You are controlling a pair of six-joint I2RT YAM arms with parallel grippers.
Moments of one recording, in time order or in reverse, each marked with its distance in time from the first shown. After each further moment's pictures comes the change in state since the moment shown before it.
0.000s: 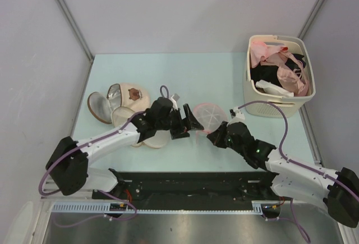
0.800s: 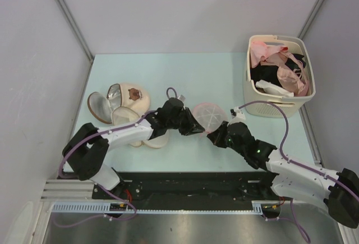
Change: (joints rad) left arm -0.048 0.214 0.032 0.147 -0.045 -0.166; right arm 0.003 -0.005 0.000 -0.001 0.009 0.002
